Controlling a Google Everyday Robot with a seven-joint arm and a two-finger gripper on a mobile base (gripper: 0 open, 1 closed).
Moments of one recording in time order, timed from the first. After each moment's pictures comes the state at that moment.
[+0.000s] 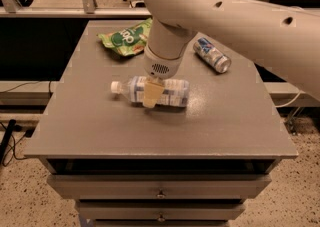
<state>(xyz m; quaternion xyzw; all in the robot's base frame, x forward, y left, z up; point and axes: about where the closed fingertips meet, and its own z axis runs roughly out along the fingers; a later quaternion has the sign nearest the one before) 0.548 0.000 0.843 -0.64 0.76 0.04 0.14</state>
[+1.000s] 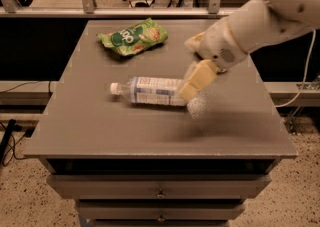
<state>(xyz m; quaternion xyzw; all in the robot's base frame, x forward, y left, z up) 0.533 -0.069 0.911 -0.57 0.73 0.21 0.32</state>
